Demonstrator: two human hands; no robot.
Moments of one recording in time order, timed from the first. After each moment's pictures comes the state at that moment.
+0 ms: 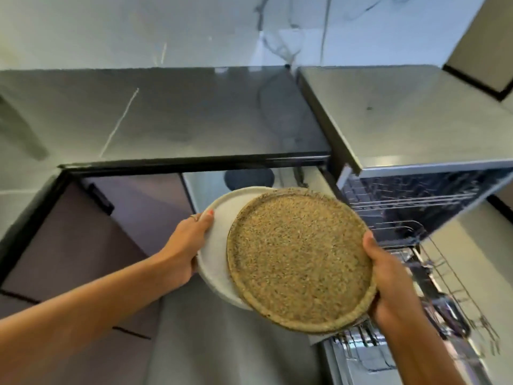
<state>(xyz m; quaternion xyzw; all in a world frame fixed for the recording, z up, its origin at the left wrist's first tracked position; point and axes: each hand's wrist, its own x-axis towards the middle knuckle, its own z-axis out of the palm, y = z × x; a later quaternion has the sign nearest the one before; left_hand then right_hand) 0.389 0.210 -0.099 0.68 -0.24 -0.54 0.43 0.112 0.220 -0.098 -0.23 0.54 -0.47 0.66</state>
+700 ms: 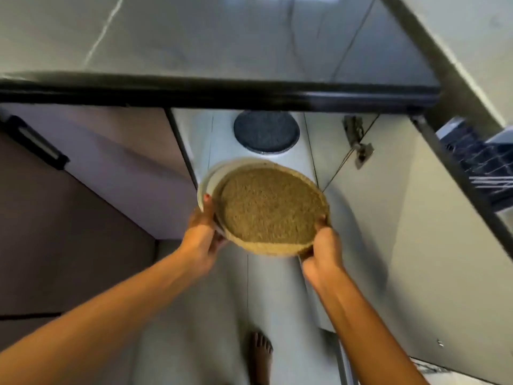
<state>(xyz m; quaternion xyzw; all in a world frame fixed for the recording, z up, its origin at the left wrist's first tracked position) 0.446 0.128 -0.284 0.62 -0.09 -0.56 0.54 0.268 0.100 -0.279 -0.10 0.59 -0.48 0.64</state>
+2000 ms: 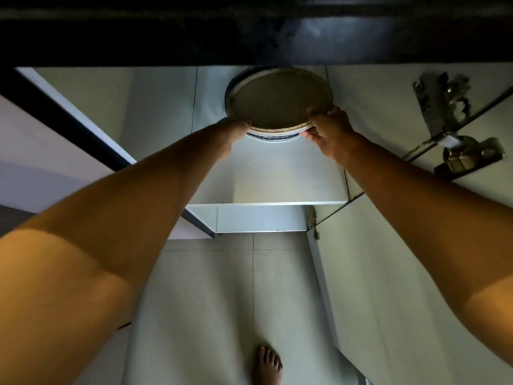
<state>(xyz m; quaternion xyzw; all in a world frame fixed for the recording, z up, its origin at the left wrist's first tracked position) 0.459 -0.141 -0.373 0.78 -0.31 -0.49 0.23 0.296 -0.198 -0.400 -0.33 0.60 -0.37 0.63</state>
